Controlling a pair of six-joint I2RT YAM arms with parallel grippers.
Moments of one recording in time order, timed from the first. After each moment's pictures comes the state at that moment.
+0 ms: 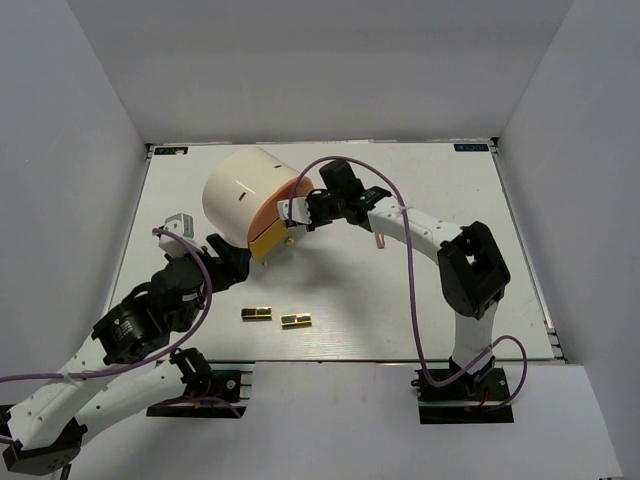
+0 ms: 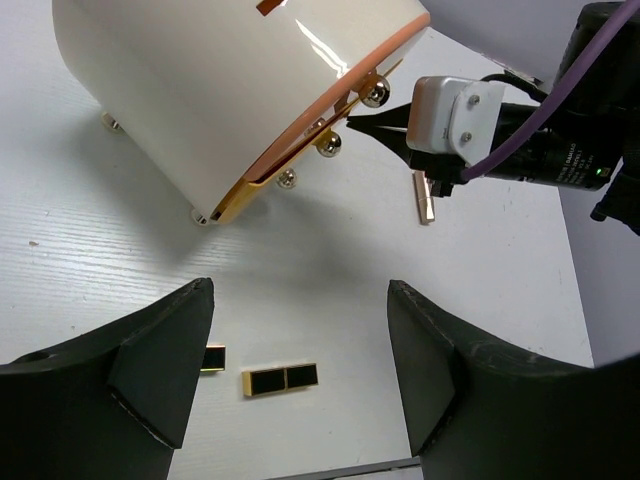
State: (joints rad) left arm -0.90 0.58 0.92 -0.75 -0.65 -0.79; right arm 0.74 1.91 1.50 -0.29 -0.46 -1.19
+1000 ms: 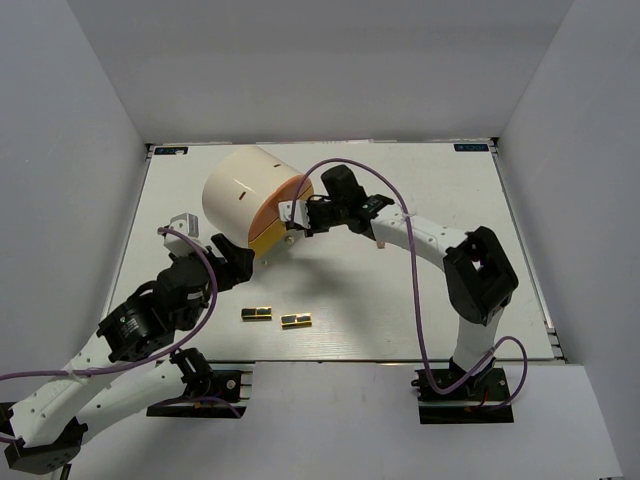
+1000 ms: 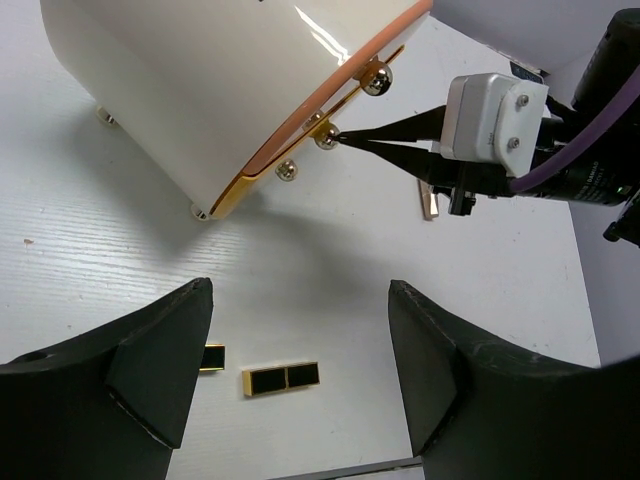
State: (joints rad) left arm -0.90 0.60 0.90 -0.73 -0.65 -0.79; right arm 0.76 1.85 1.41 -0.18 -0.56 -1.03
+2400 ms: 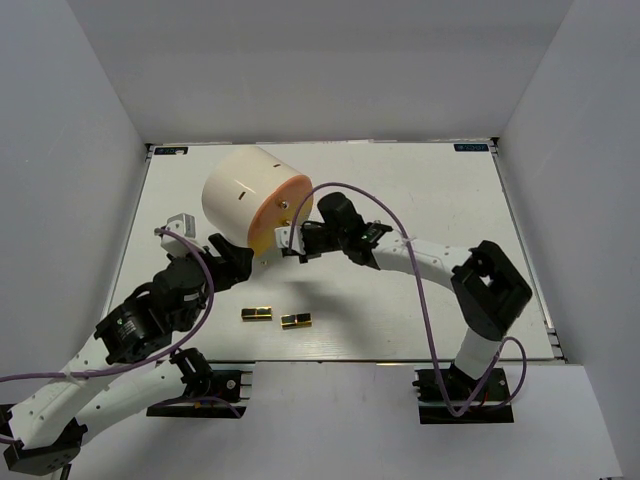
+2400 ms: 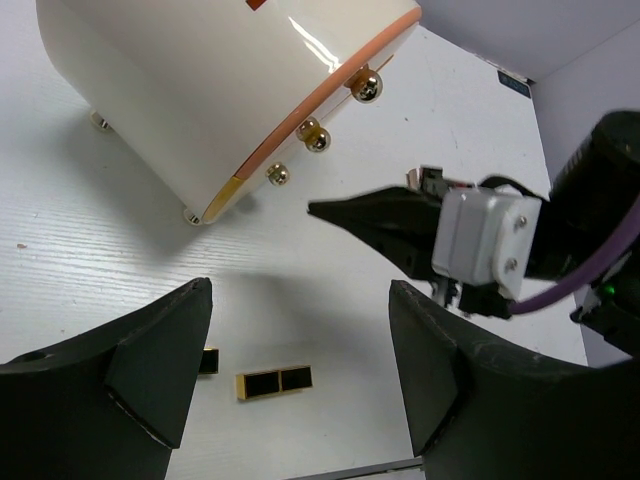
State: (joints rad) left arm -0.90 0.58 0.90 -0.72 -0.65 -0.79; right arm 0.87 1.77 1.22 0.06 -0.56 -0.92
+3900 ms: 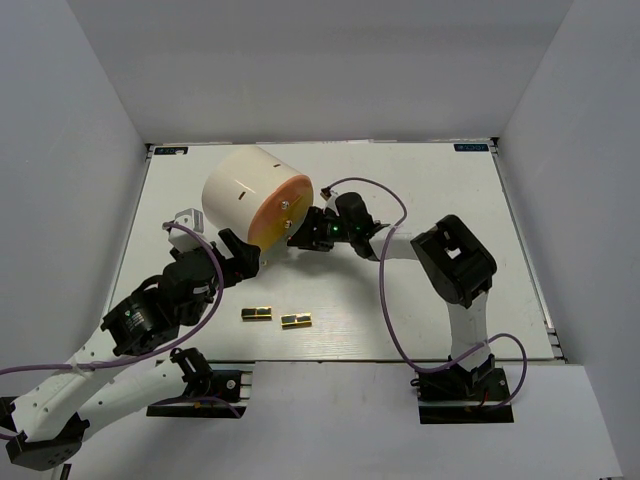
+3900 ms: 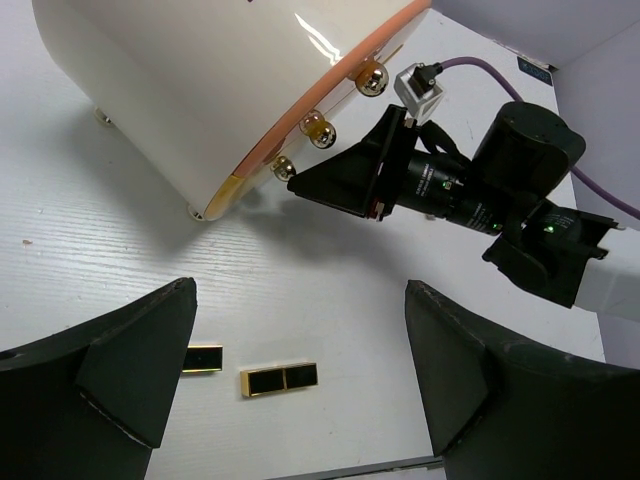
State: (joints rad) left arm -0.90 0.65 0.94 -0.73 -0.65 -0.80; right arm 0.69 2.02 1.12 0.42 -0.50 0.81
